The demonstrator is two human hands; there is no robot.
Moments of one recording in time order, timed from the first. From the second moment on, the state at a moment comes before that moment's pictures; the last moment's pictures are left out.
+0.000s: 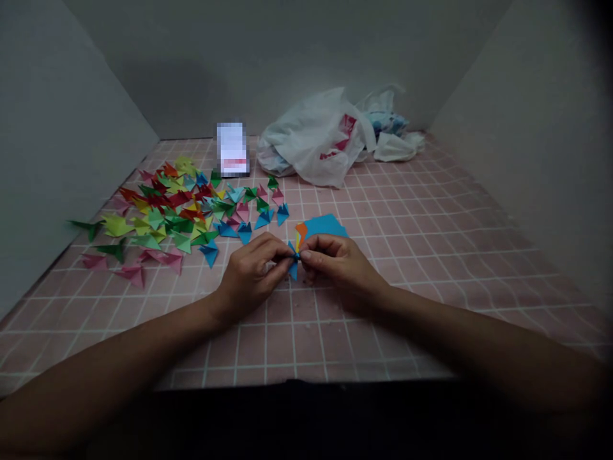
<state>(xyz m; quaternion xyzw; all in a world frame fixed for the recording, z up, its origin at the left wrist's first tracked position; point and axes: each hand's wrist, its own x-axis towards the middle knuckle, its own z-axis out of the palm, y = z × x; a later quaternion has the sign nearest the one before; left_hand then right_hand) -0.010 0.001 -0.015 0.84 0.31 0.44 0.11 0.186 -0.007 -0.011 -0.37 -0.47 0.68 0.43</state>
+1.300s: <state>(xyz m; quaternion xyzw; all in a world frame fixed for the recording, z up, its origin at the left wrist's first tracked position) -0.010 -0.001 -0.010 0.81 0.33 0.45 0.20 0.187 -0.007 -0.009 -0.36 -0.51 0.66 0.41</state>
